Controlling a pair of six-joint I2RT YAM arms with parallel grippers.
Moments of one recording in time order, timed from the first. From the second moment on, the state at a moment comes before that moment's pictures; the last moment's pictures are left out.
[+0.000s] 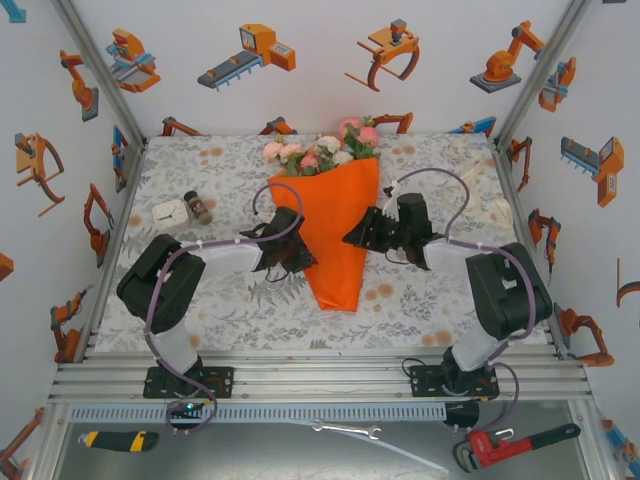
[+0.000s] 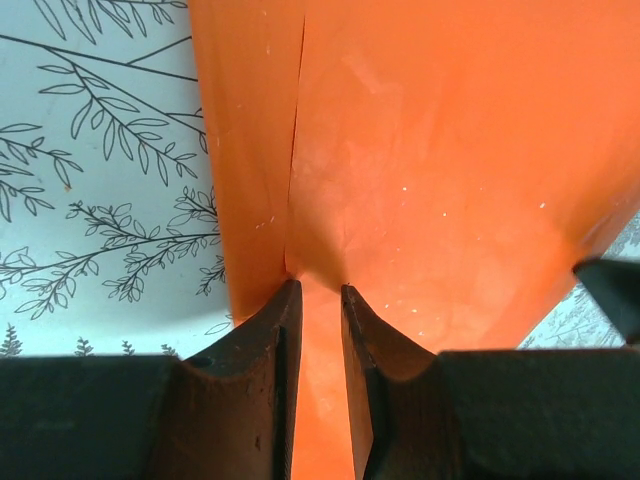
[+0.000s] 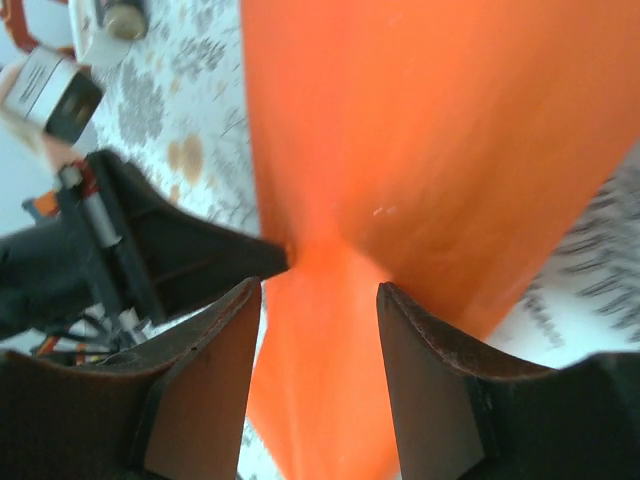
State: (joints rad) left arm -0.74 1.76 0.94 -0.10 -0.03 -1.11; right arm 0.34 1.66 0.75 0.31 -0.55 0.66
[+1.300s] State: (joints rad) left arm -0.88 1.53 1.20 -0.34 -0.14 -0.86; right arm 0.10 1.90 1.33 0.00 -0.63 0.54
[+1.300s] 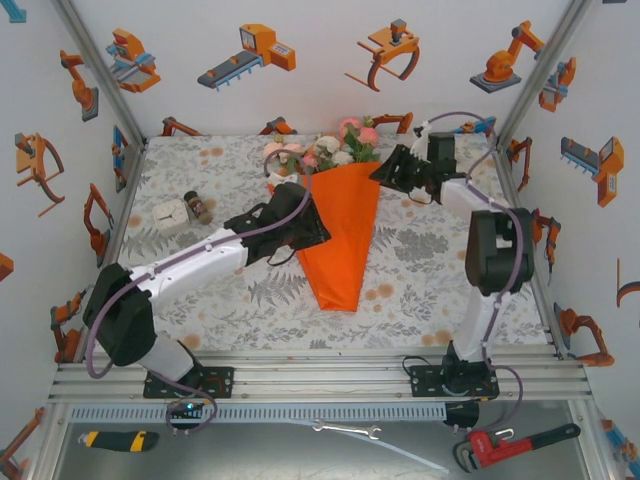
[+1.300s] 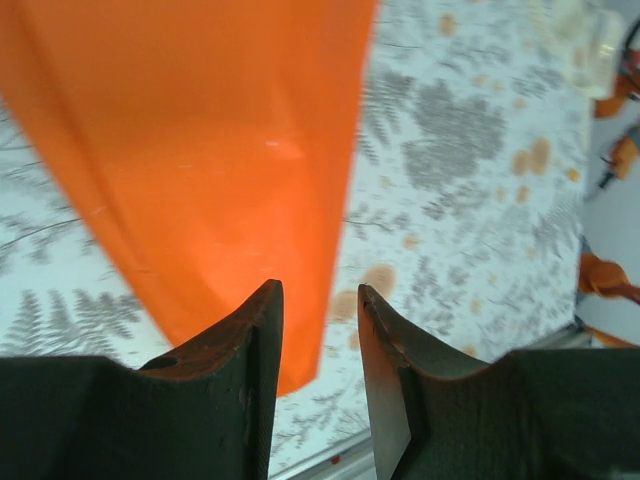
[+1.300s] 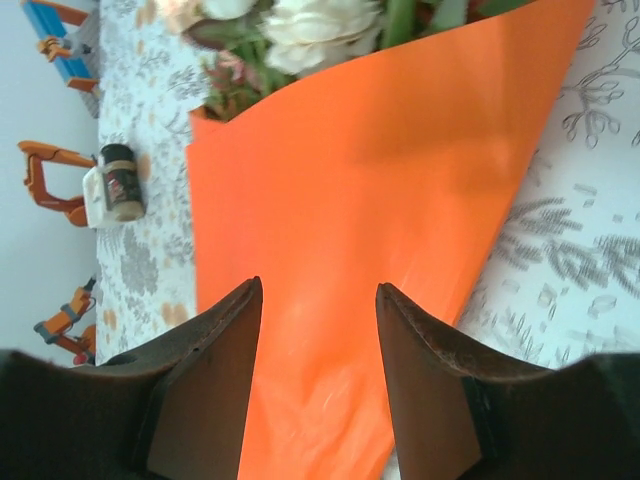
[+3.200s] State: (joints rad) left arm -0.99 1.68 1.07 -0.12 0.03 -0.86; right arm 0.09 1.81 1.33 -0.02 -0.52 0.73
